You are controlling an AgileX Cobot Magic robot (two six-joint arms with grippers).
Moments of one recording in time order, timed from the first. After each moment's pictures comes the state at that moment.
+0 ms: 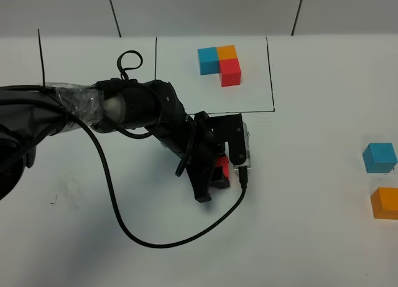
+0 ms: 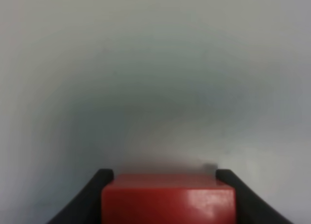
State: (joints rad) left arm -0.61 2.19 -1.33 -0.62 0.52 1.43; right arm 0.01 -0.01 -0.51 -0.24 1.09 0.21
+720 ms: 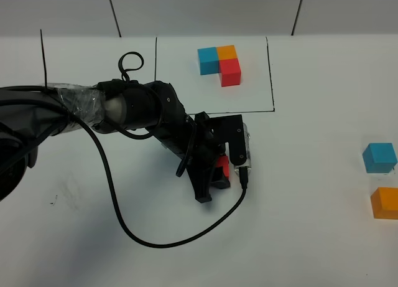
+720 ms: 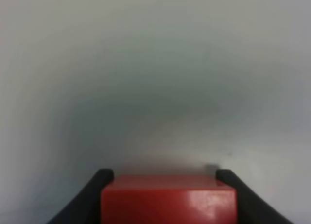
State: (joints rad) left arm -0.61 2.19 -1.33 -0.63 0.51 1.43; right arm 0.01 -0.01 -0.51 -0.24 1.09 0.21
